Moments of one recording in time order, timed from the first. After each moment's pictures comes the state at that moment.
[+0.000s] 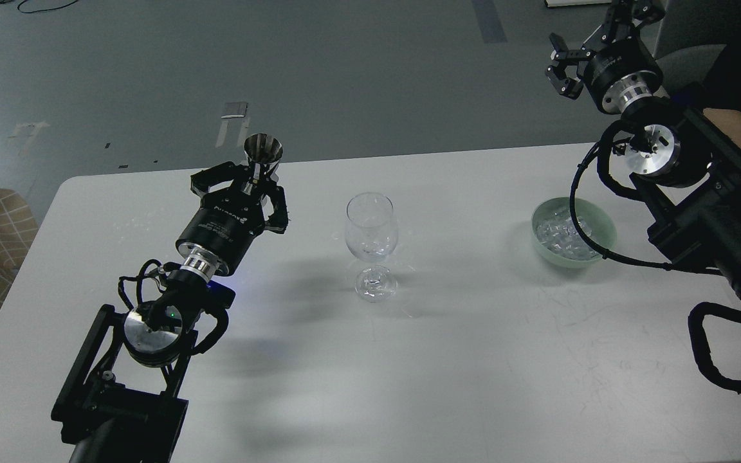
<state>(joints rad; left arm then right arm) -0.18 -0.04 -1.45 -1.43 0.15 -0.07 0.18 0.91 -0.17 1.05 0.60 -0.28 0.15 0.22</state>
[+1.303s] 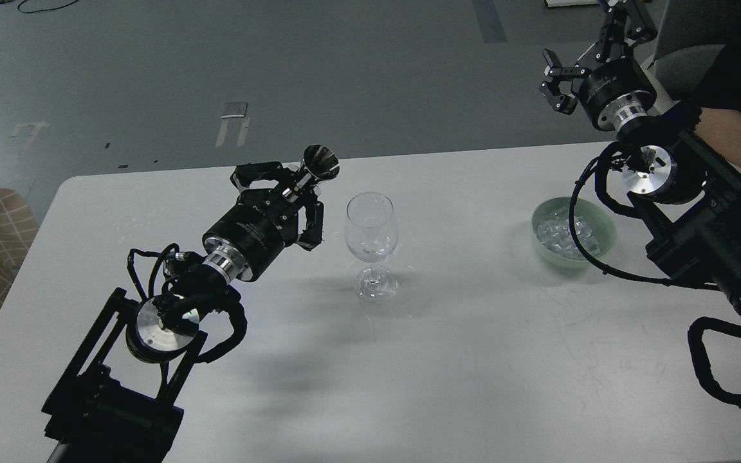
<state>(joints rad) -0.20 0.08 -1.24 -1.65 0.27 0.17 0.25 0.88 -0.17 1.04 0.61 -0.29 0.18 0.23</state>
